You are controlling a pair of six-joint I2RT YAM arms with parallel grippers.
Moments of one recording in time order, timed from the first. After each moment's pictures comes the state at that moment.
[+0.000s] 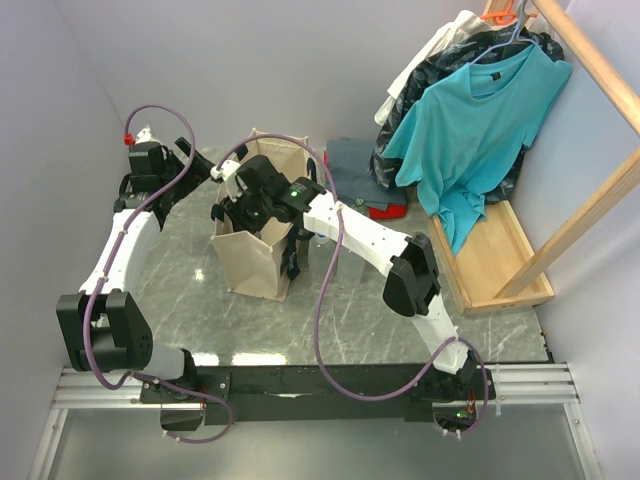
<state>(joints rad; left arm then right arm) 0.05 1.42 1.21 -0.25 0.12 -0.64 0.93 2.20 2.20 -0.69 -0.15 -0.05</state>
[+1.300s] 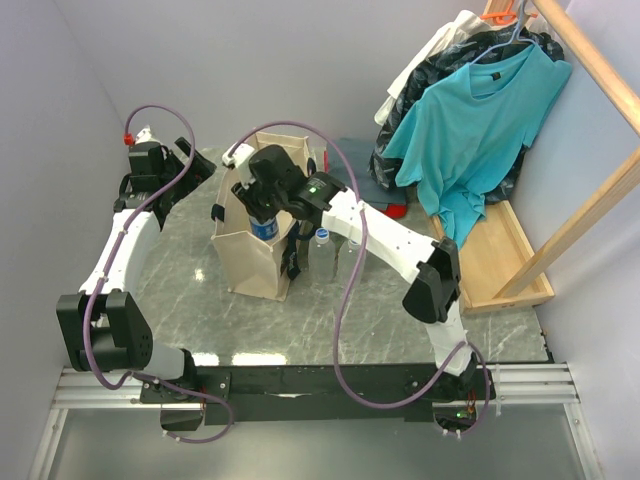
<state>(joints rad) 0.05 1.42 1.21 -0.25 0.12 -0.64 0.93 2.06 2.12 -0.68 0.03 -0.09</state>
